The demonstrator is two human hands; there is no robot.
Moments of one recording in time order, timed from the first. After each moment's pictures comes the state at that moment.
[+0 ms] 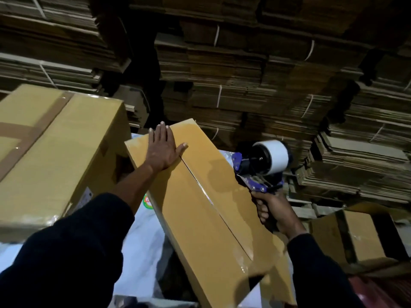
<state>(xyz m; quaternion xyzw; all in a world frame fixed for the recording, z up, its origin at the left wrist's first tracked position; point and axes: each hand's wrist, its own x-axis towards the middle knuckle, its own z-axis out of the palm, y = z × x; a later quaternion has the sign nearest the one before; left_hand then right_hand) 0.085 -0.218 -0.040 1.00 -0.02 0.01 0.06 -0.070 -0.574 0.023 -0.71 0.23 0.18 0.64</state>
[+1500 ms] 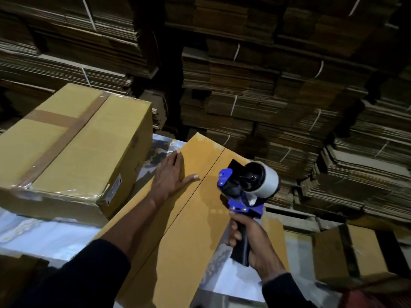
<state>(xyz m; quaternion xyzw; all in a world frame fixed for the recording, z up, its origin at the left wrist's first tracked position) -0.053 -0.199 -0.022 0.98 -0.01 0.00 0.22 -0.178 -0.461 0.030 -0.55 0.24 0.26 0.76</state>
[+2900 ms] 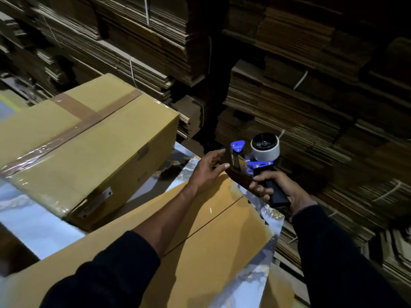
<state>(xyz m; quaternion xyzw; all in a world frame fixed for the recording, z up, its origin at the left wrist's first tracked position) 0.117 -0.252 -0.023 0.73 0.10 0.13 0.66 0.198 -0.472 0.073 -0.63 0.09 0.52 0.57</state>
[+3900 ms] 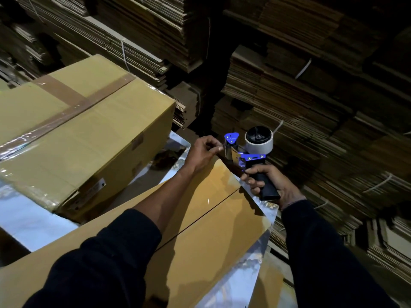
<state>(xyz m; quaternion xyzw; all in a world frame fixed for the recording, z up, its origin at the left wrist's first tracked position) 0.143 -0.229 -0.029 0.73 0.13 0.14 0.66 0.186 -0.457 0.064 -0.59 0.09 0.53 0.60</state>
